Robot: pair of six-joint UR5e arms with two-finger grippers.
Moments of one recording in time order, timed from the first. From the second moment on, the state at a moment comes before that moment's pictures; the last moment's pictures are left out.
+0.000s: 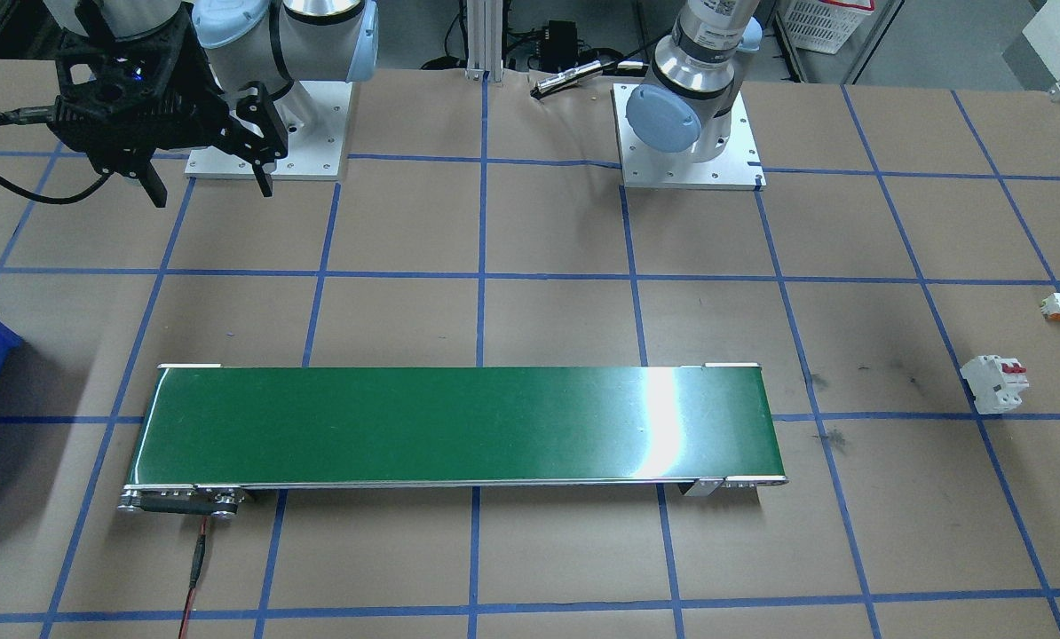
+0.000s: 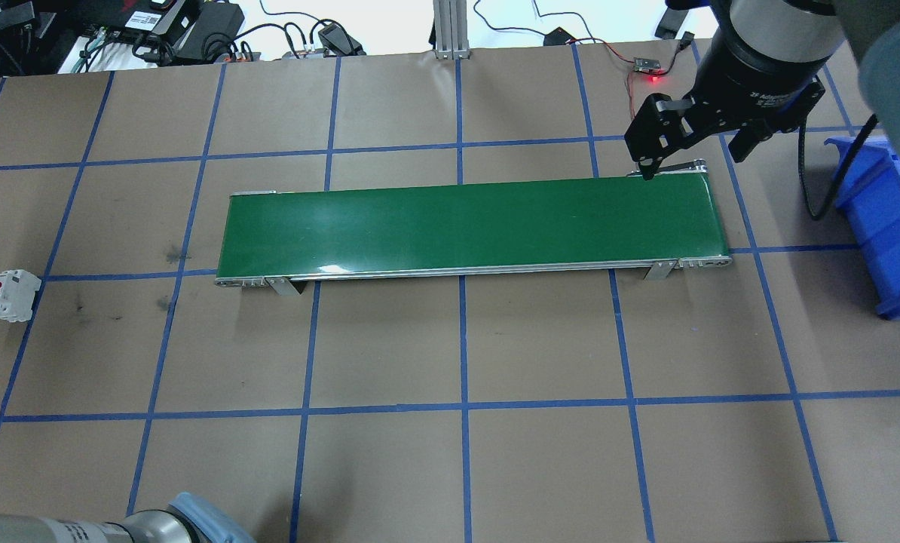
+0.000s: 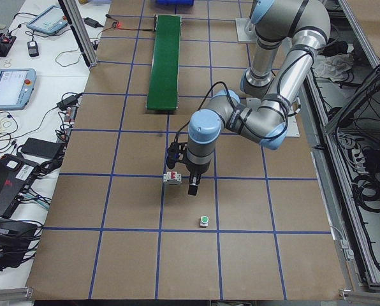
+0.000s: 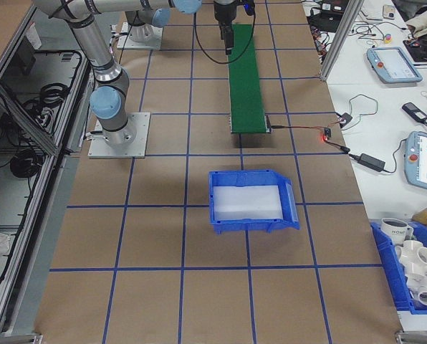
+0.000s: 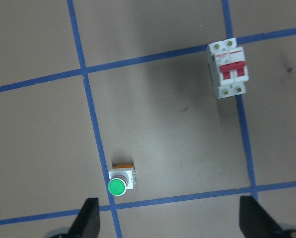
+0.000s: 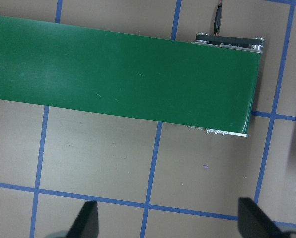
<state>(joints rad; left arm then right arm) -0.53 -1.82 -1.56 -1.22 1.58 1.21 1.58 -1.64 1.58 -1.57 -1.57 -0.15</state>
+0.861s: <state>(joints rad) -0.44 -2.09 -1.56 -1.01 1.58 1.31 1.58 -1.64 1.58 -1.58 -1.57 -0.15</state>
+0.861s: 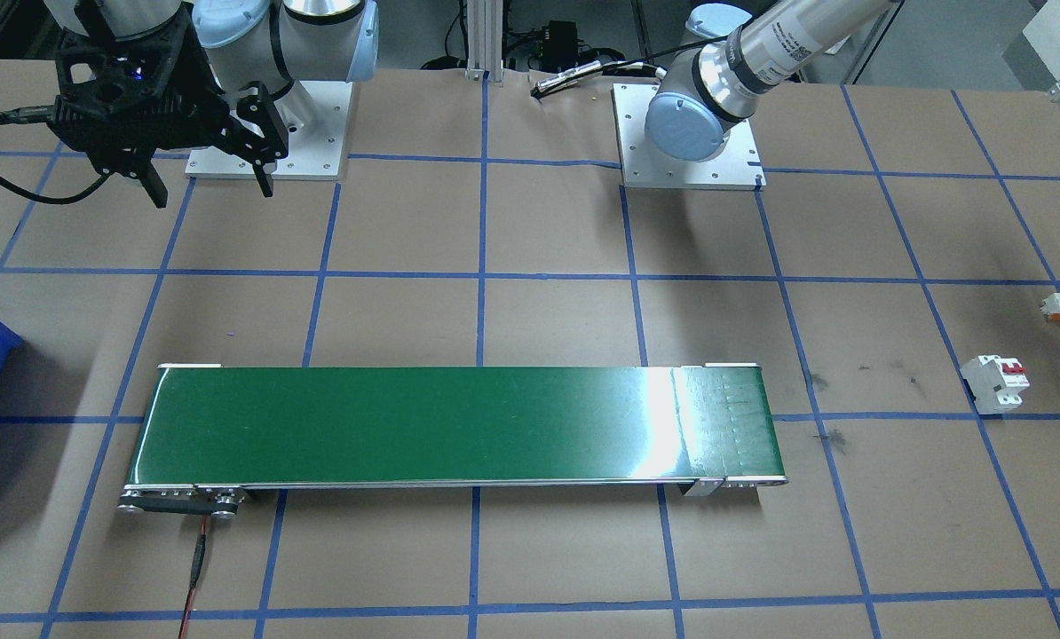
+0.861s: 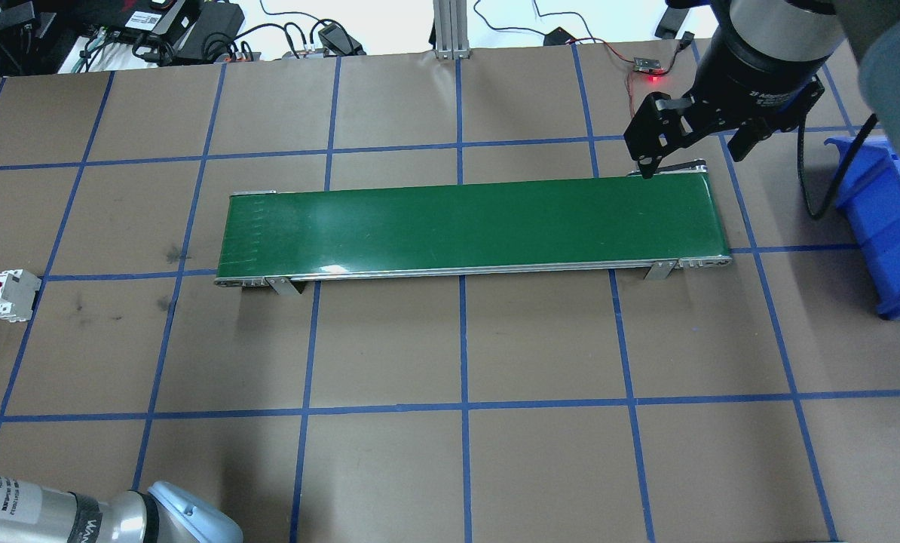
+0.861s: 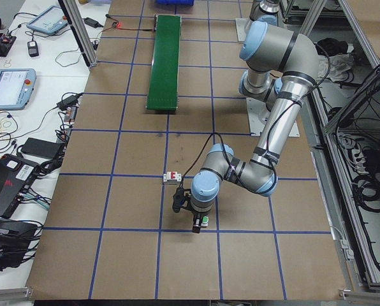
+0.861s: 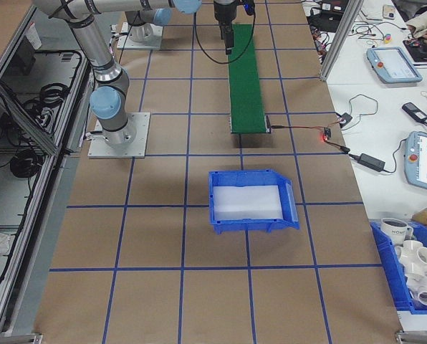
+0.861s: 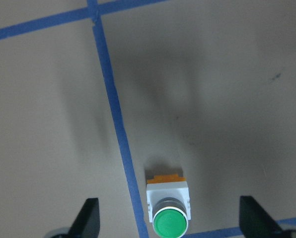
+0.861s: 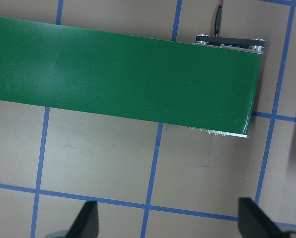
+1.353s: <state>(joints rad) -0.42 -2.16 -1.57 -0.99 1.58 1.30 1.58 -1.64 1.58 -1.58 -1.57 -0.15</state>
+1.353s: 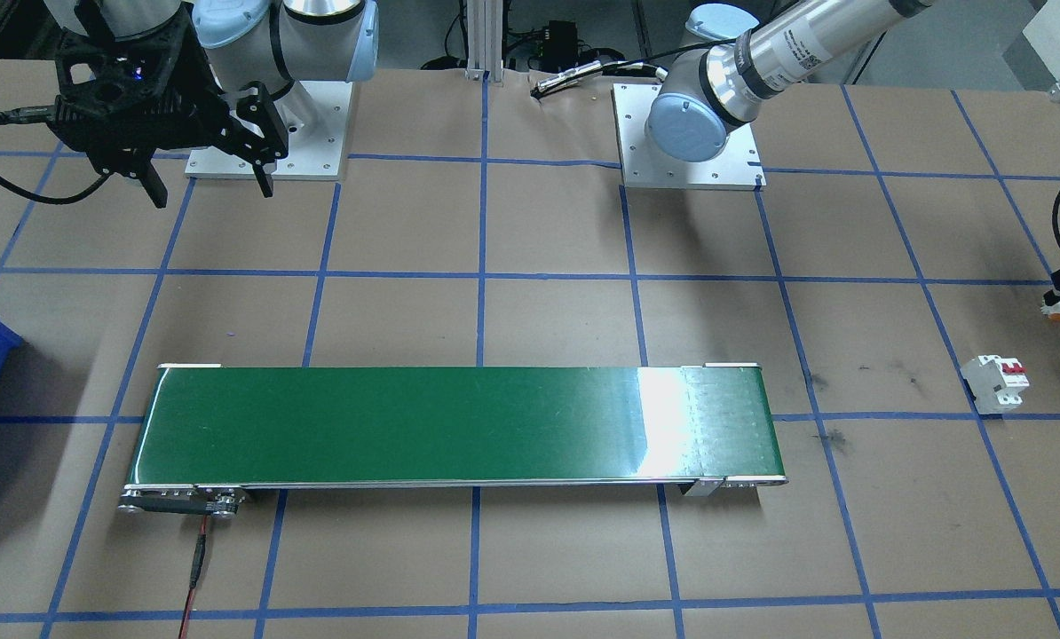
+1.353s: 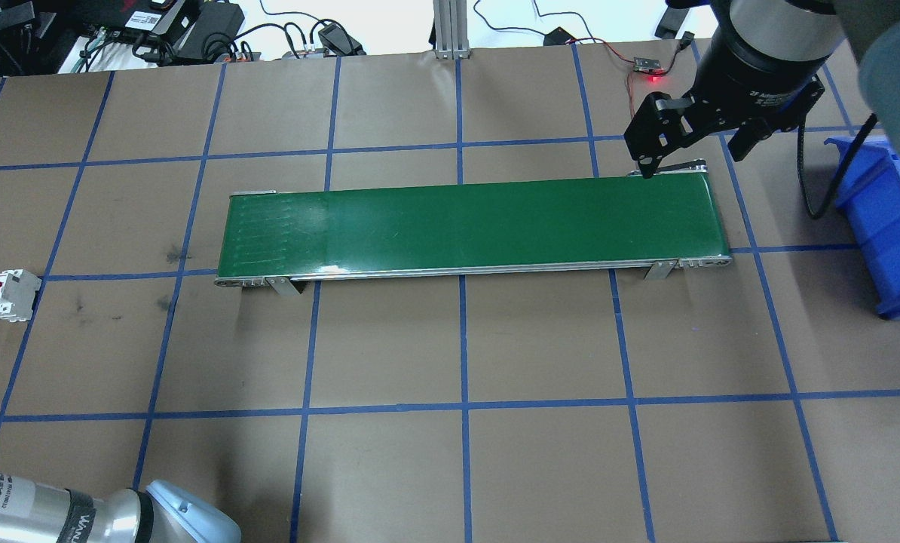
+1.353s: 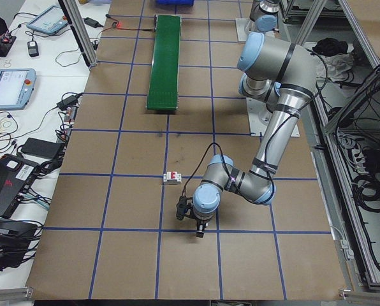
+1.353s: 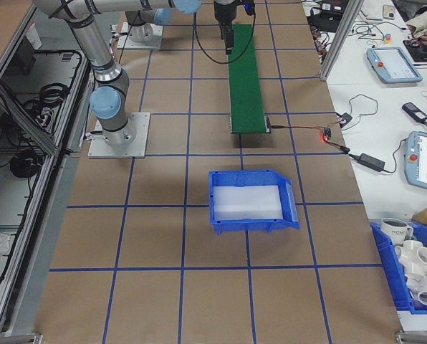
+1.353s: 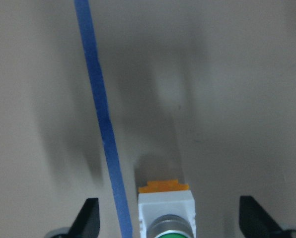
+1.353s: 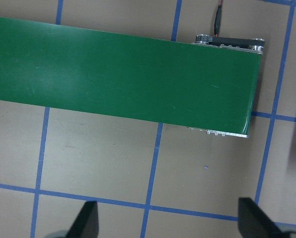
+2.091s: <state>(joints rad) -0.41 -2.18 -1.57 -0.99 1.58 1.31 1.58 -1.64 1.58 -1.58 -1.57 -0.15</state>
